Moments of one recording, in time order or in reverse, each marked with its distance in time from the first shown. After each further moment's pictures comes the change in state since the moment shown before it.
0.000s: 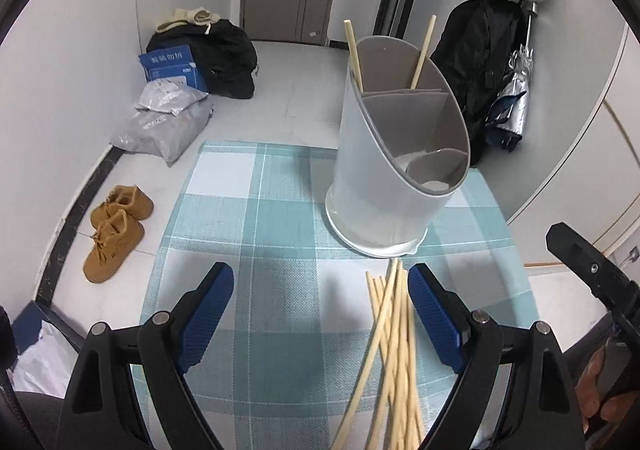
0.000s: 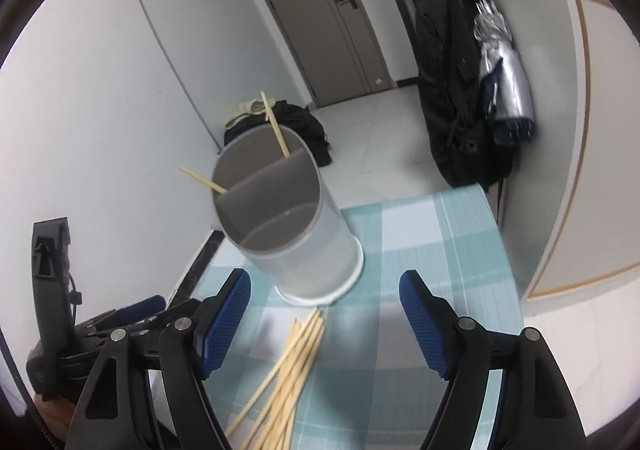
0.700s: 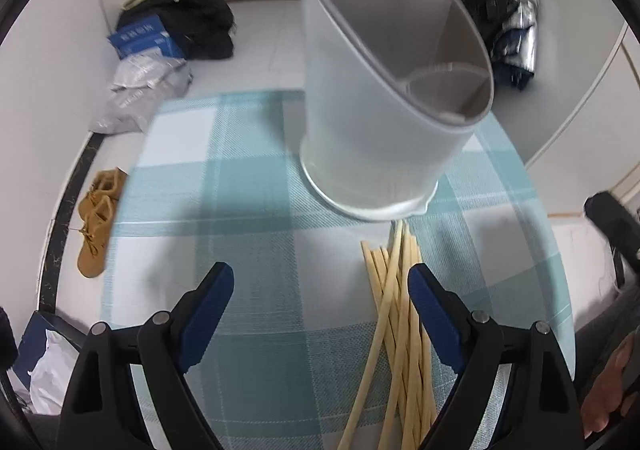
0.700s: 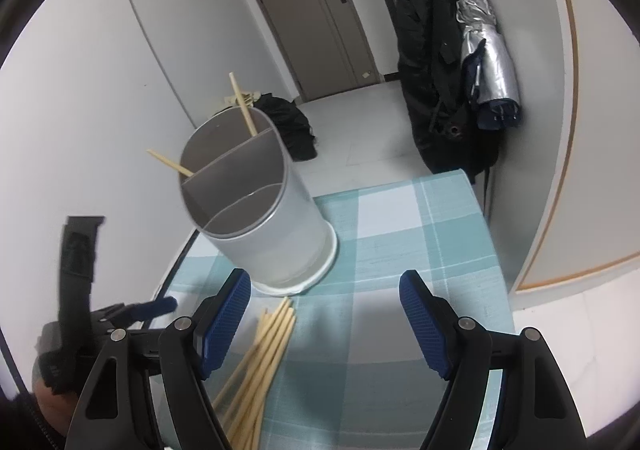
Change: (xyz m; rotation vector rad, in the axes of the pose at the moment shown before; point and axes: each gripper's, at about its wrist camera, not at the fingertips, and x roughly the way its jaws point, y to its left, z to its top) left arm 0.060 -0.017 -0.005 0.095 0.216 -0.005; right arm 0.012 -0.017 -0.009 0.008 0.015 -0.046
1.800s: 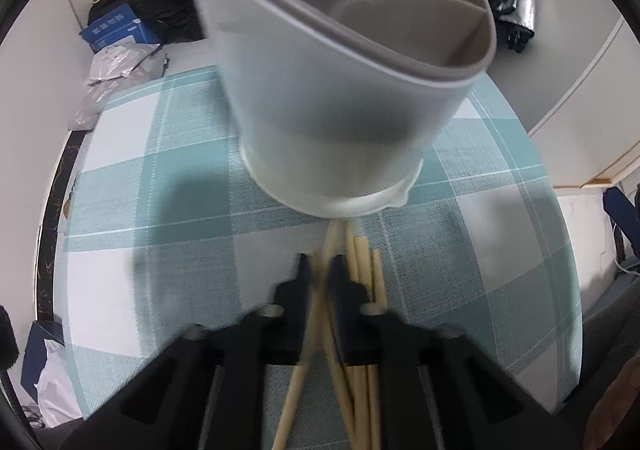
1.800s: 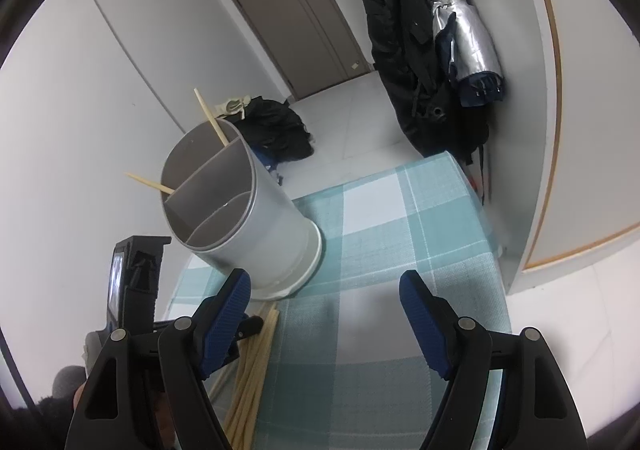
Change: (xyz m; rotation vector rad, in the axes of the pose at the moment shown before) left arm 0.013 -0.035 -0.003 0.042 0.090 -0.009; right arm 0.000 -0.026 0.002 0.109 0.018 0.033
